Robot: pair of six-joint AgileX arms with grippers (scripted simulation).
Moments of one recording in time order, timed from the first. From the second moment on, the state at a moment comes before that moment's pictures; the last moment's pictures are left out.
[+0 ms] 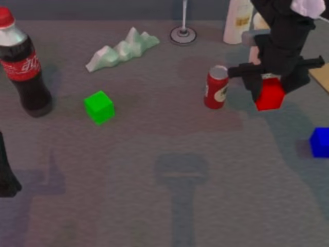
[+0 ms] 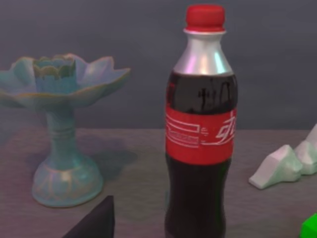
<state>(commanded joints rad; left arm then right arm) 0.00 0.00 0.00 0.00 0.00 0.00 0.30 2.30 1.97 -1.22 0.01 0.17</state>
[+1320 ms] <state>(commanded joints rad) 0.00 0.00 0.00 0.00 0.00 0.00 1.04 2.28 2.04 -1.31 0.03 1.05</state>
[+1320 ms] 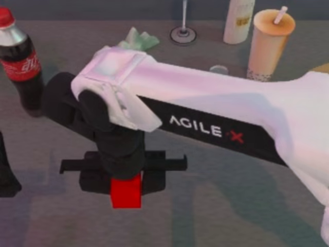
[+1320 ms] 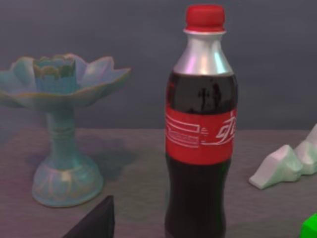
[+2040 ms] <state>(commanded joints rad) 0.00 0.00 0.00 0.00 0.00 0.00 1.04 2.32 1.83 -1.06 0.03 1.05</state>
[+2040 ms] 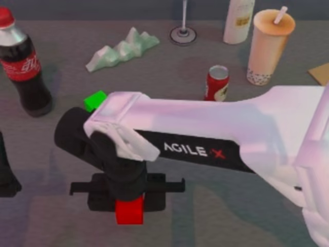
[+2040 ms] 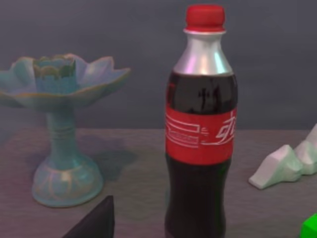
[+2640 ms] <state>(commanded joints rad) 0.00 0.00 0.00 0.00 0.00 0.00 1.04 2.32 1.83 -1.06 0.03 1.05</state>
